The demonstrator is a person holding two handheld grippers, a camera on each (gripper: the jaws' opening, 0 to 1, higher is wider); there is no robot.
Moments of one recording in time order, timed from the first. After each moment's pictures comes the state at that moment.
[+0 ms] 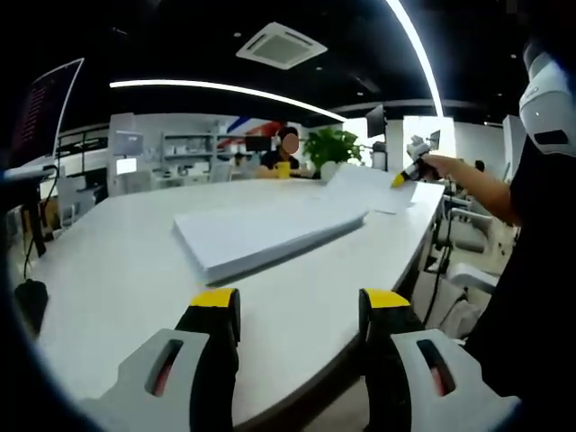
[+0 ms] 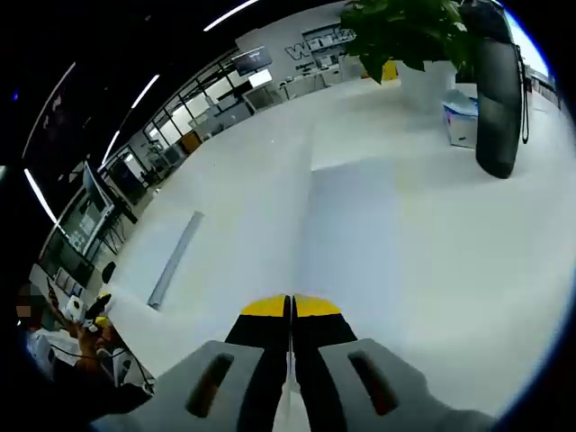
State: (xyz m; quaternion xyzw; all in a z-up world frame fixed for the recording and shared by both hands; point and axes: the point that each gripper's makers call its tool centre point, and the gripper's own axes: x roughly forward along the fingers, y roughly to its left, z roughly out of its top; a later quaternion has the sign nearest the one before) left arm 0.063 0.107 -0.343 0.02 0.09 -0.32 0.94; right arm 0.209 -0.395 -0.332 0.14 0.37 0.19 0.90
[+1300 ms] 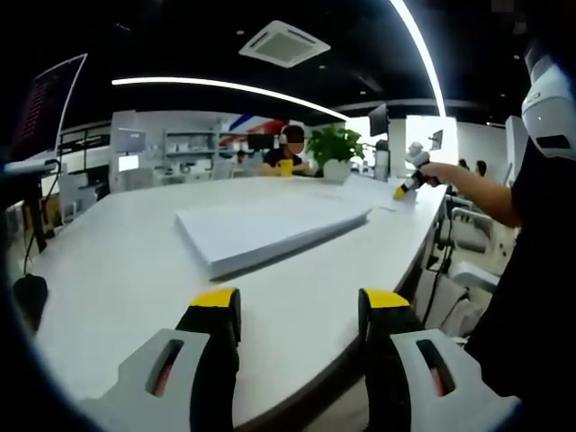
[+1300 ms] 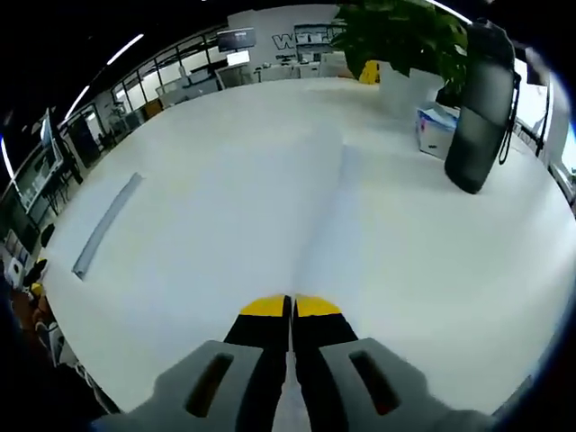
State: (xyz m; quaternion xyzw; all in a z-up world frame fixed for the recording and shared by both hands) left arm 0.065 0.111 -0.348 0.02 0.10 -0.31 0.94; right arm 0.230 -0.446 -0.367 0.00 0.39 0.10 0.92
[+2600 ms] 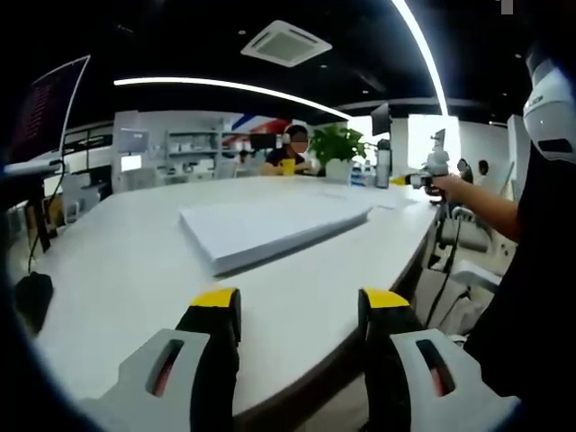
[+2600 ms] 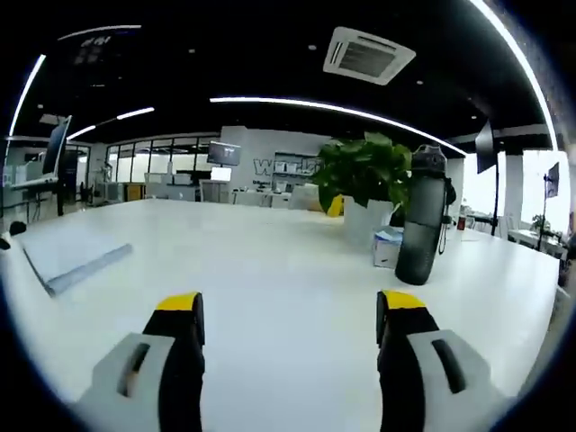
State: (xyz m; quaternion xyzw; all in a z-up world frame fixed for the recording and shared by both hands) left arm 0.060 0.114 -0.347 0.02 0.10 -0.31 0.95; right arm 0.222 -0.441 -0.292 -0.02 0.02 0.01 1.00
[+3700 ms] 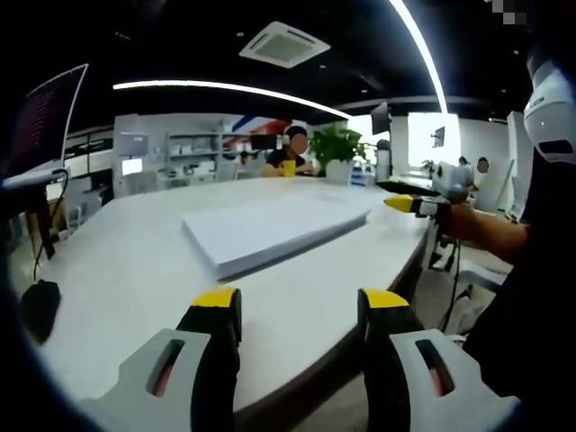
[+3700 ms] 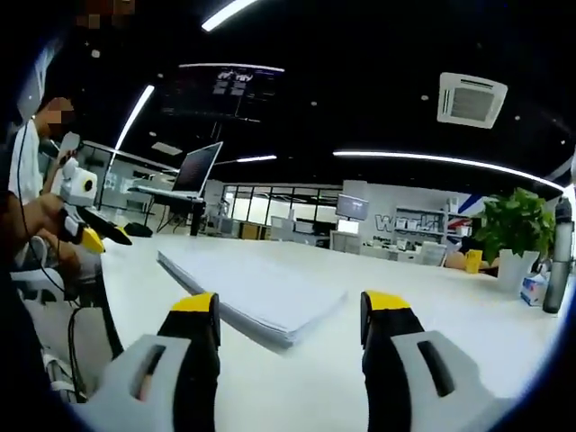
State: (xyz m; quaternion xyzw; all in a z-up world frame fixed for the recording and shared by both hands) left arm 0.055 0.118 -0.341 0.03 0.10 -0.30 0.95; right arm 0.136 -0.146 -0.310 -0.09 -0.07 0.32 0.94
